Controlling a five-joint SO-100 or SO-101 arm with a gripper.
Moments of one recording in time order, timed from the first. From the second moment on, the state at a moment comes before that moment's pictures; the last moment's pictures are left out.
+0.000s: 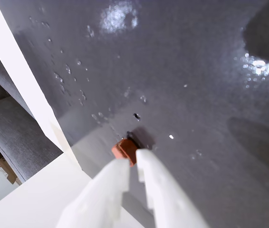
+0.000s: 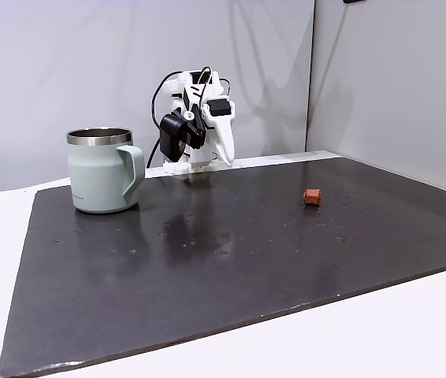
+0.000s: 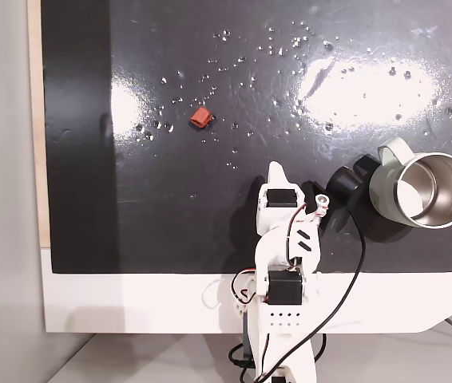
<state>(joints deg) 2.4 181.6 172.4 44.3 2.0</state>
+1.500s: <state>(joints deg) -8.2 119.8 112.9 56.4 0.3</state>
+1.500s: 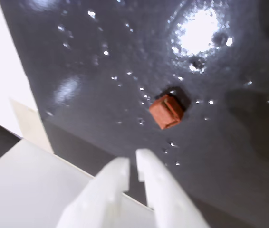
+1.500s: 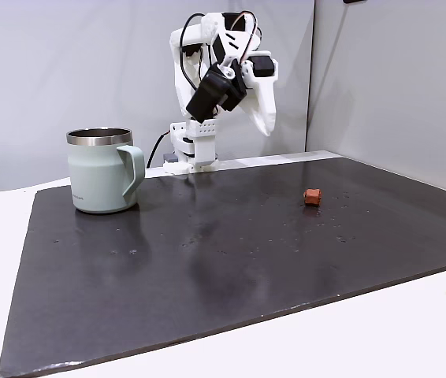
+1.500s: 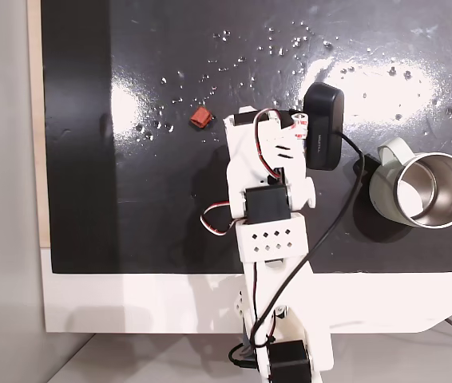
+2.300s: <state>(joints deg) -15.6 91.3 88.2 66.9 5.4</state>
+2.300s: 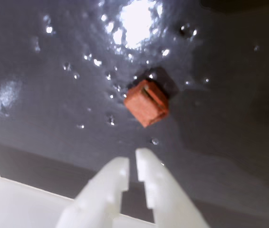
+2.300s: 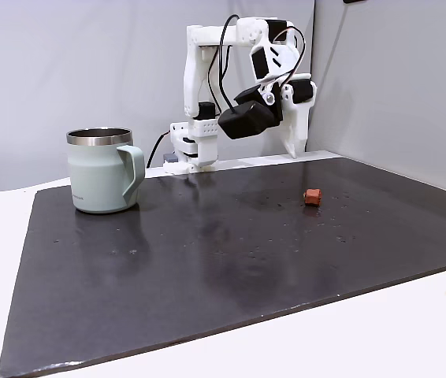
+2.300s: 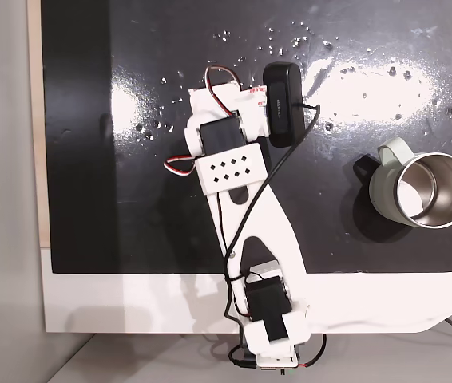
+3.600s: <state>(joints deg) -19.9 78.4 78.8 73.7 1.1</state>
